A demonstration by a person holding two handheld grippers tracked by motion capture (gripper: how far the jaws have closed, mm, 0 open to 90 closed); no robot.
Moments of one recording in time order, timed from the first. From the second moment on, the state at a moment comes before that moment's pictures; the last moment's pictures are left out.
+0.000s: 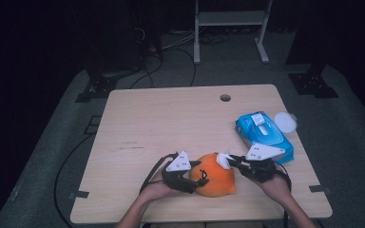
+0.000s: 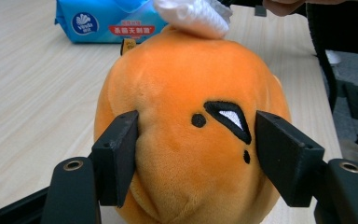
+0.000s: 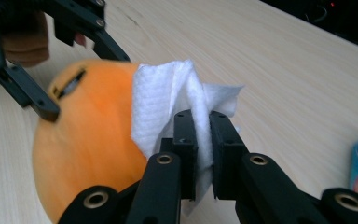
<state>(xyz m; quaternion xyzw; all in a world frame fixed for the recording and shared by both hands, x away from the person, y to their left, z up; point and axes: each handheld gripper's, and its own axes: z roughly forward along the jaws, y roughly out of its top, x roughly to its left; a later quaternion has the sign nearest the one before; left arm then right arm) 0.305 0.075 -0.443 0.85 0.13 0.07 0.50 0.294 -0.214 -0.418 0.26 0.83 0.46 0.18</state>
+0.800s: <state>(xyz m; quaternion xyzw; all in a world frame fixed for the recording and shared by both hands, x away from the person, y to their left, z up) 0.308 0.075 -0.446 0.85 0.17 0.04 0.50 0.278 -0.184 -0.411 0.22 0.83 0.47 0.18</state>
